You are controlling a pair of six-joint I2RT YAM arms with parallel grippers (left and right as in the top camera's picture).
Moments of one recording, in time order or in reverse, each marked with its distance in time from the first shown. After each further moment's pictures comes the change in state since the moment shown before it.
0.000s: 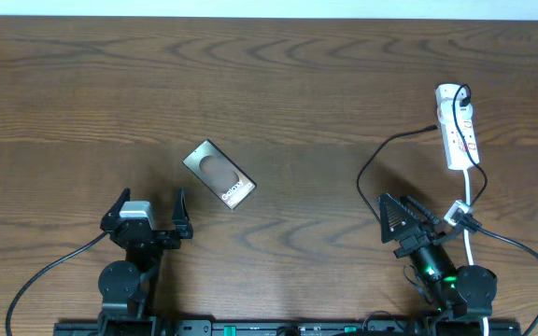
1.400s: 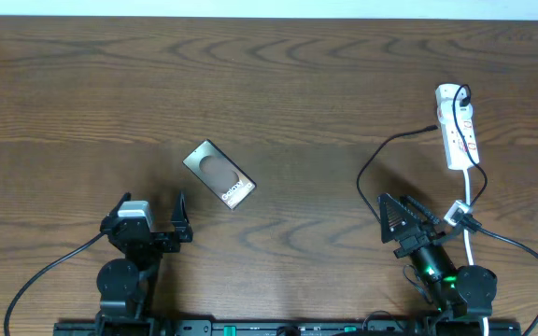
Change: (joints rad) left arm 0.000 0.001 0.049 -0.108 0.000 -0.033; right arm 0.000 0.000 0.000 0.000 0.000 0.000
